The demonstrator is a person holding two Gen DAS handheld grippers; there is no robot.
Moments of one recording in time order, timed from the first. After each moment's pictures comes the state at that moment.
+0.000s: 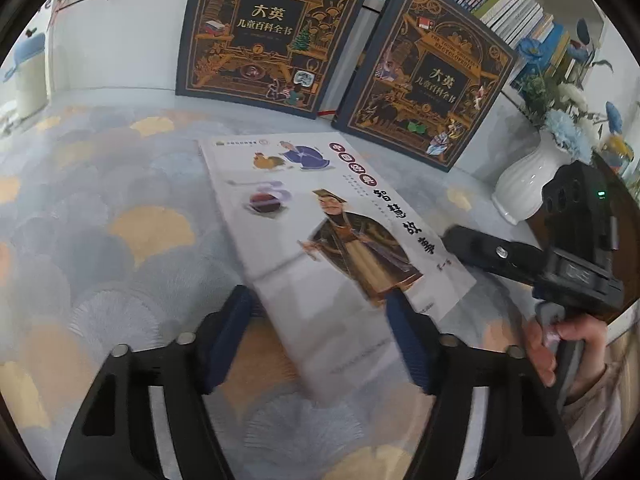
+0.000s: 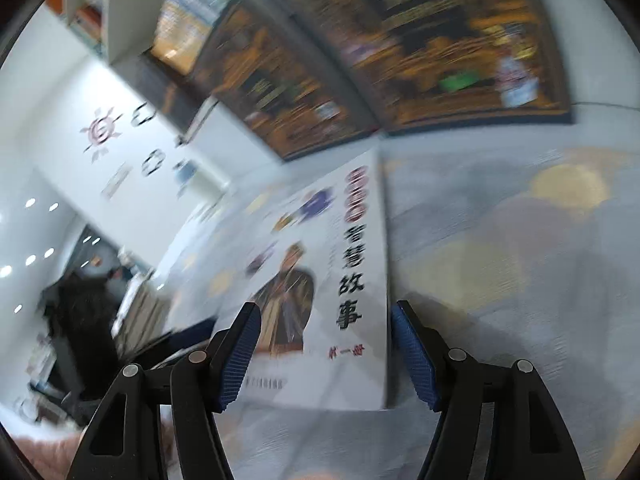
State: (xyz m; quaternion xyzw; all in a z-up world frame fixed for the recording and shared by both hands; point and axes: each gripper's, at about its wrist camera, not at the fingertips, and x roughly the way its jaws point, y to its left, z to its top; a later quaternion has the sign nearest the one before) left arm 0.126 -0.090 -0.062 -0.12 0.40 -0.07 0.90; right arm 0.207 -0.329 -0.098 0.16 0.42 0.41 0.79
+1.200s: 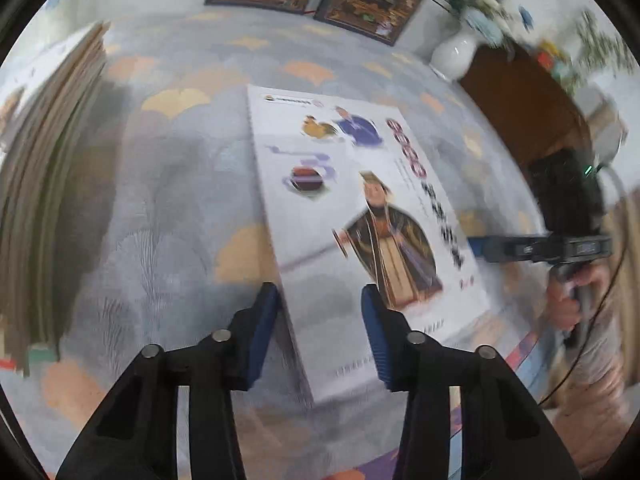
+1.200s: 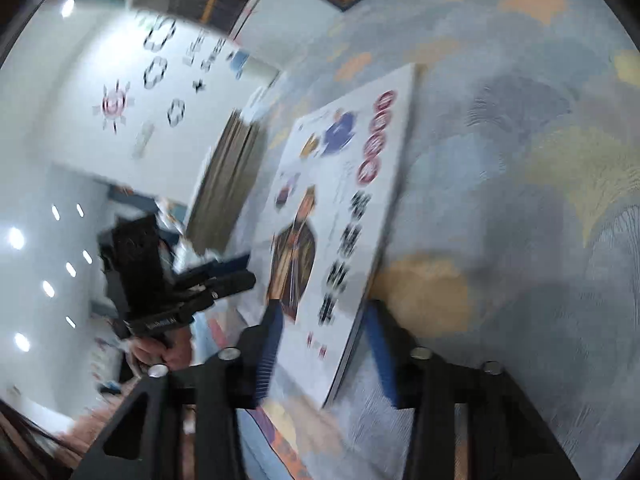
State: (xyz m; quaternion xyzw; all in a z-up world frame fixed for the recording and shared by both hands) left arm -0.078 0.007 -0.061 -0.11 0.53 -0.19 0.82; right arm -0.030 -0.292 -0.123 0.24 0.55 0.43 0.67
